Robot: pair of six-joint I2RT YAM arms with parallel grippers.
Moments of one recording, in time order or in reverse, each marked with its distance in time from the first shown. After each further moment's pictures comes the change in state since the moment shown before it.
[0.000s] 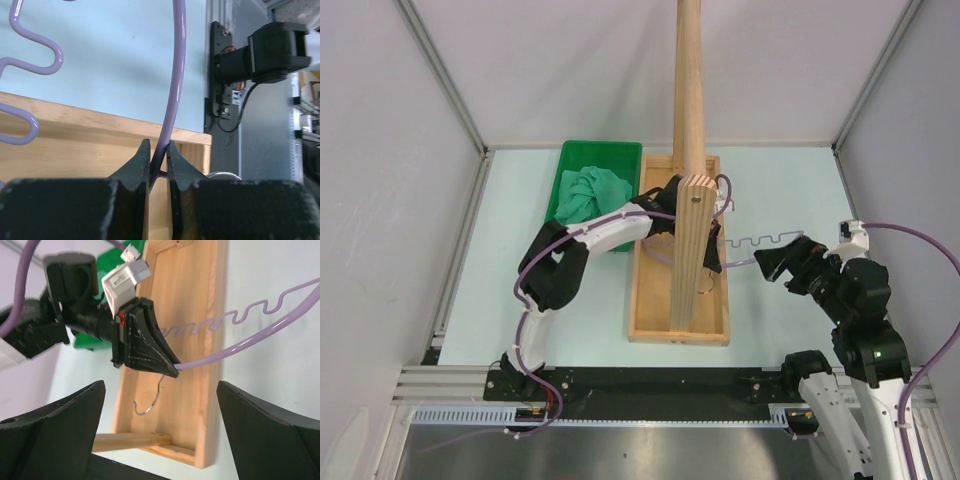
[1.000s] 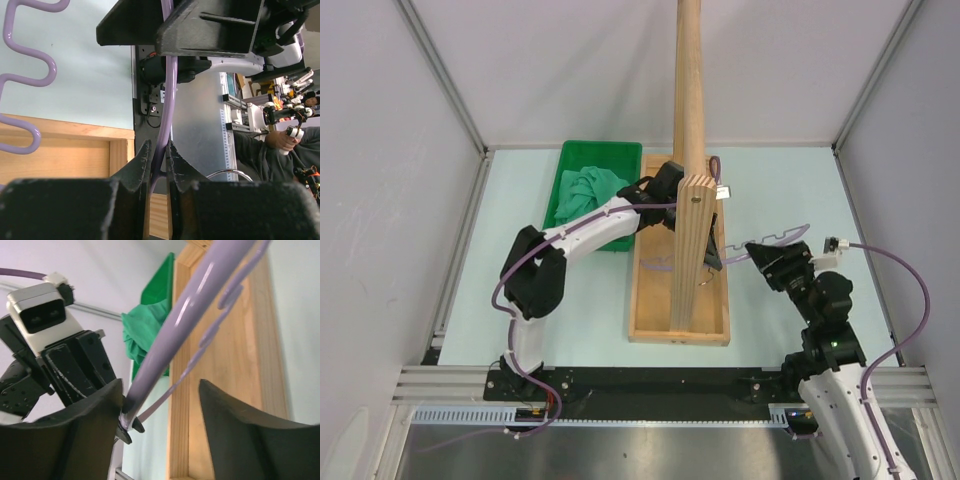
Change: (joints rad) left arm 0.009 -0.130 0.006 -0.059 0.202 -0.174; right arm 0.006 -0.083 -0.480 0.564 0.014 0.506
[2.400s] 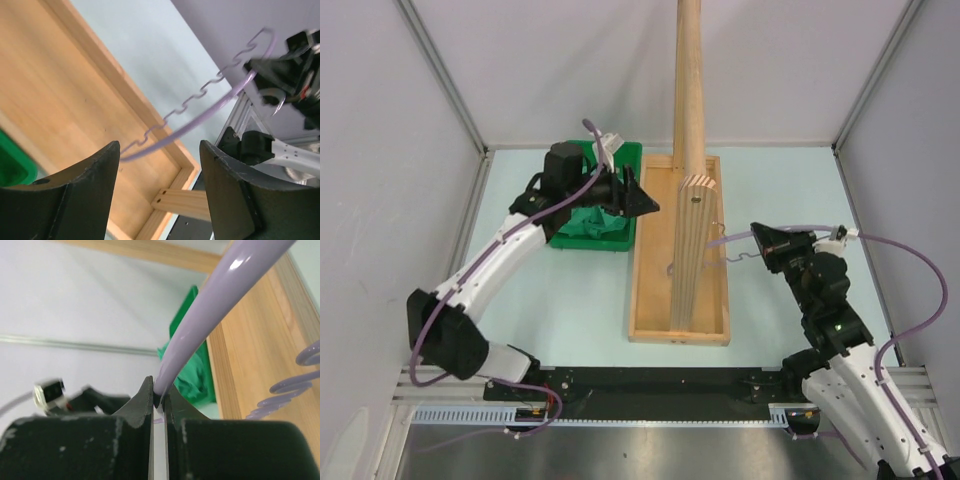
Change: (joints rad) left arm 0.311 -0.549 -0.358 0.174 -0.503 -0.205; right arm 0.209 0.154 0.166 0.018 0.338 0.233
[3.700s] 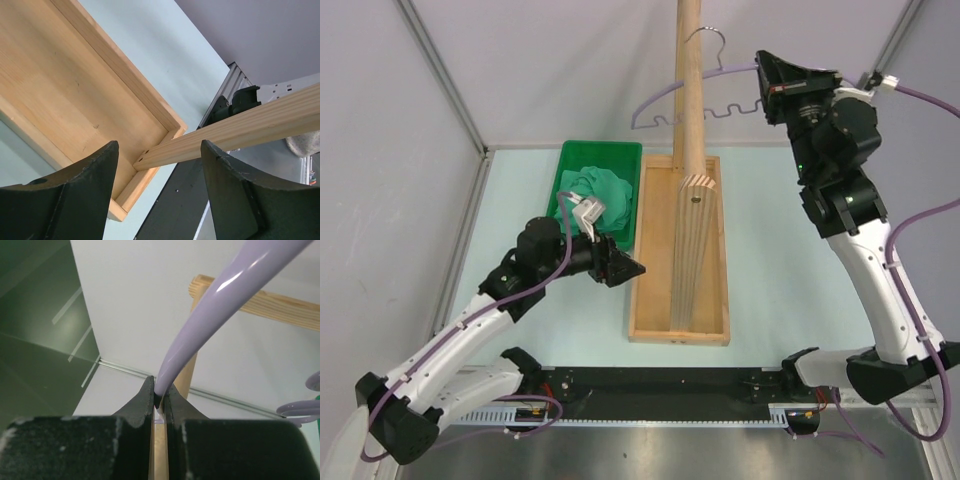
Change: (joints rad) left arm -0.153 -0.540 -0.528 0.088 -0.144 -0.046; right arm 0.026 0.768 1.190 -0.006 0.107 0.032
